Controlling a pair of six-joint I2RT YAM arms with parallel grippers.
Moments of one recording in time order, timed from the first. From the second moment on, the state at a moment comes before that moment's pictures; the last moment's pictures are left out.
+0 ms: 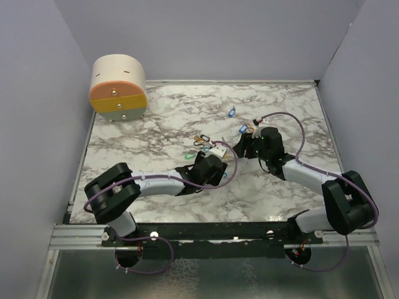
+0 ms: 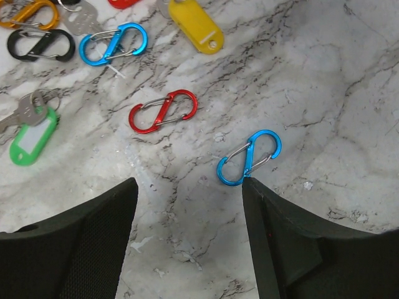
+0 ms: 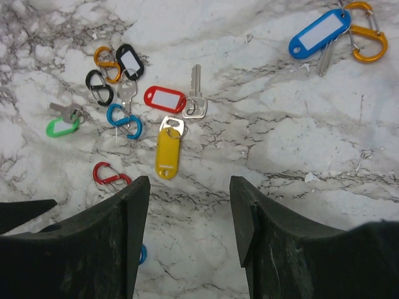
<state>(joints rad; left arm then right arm) -1.04 1.58 0.79 0.05 -0.43 -0.37 0.41 1.41 0.60 0.28 -0.13 0.32</state>
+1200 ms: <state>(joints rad) -1.04 1.75 0.84 0.20 -0.15 -0.15 0.41 1.20 0.57 0.24 0.05 0.36</state>
